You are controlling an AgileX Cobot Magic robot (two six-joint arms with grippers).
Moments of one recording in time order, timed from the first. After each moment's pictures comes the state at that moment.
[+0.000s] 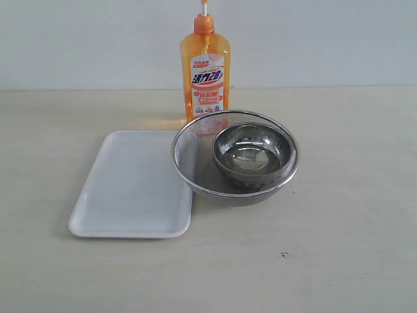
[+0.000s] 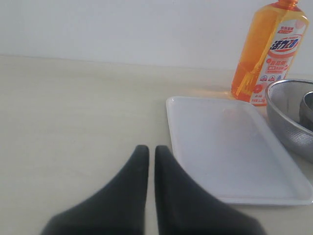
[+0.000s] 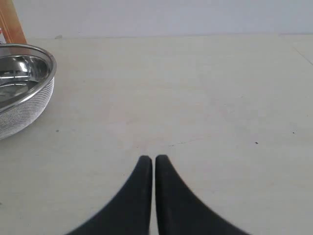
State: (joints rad) left arm -0.03 0.00 0.00 -0.13 0.31 0.04; right arm 0.00 0.01 0.00 0.01 0.38 -0.01
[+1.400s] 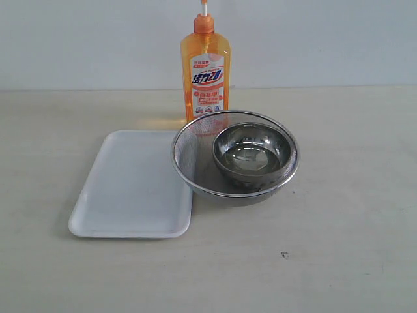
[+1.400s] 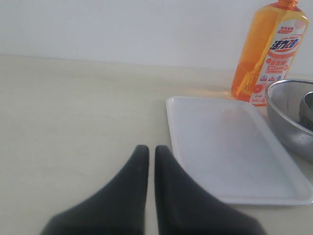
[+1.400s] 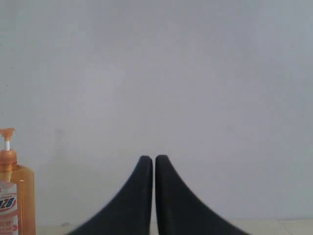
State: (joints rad) left arm -0.03 0.00 0.00 -0.13 0.31 0.04; right arm 0.00 0.01 0.00 0.01 -0.27 0.00
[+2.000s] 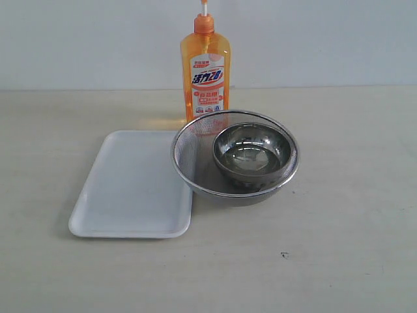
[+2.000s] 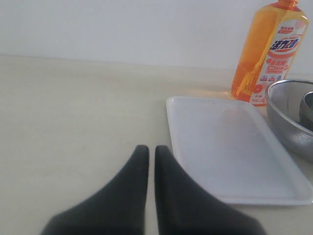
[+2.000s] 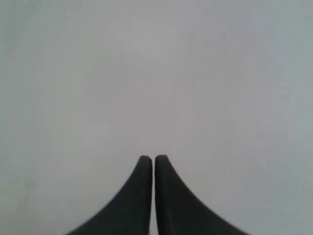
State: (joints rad) left arm -0.03 0.00 0.00 -0.13 0.31 0.04; right arm 0.00 0.25 -0.51 0.01 -0.09 -0.20
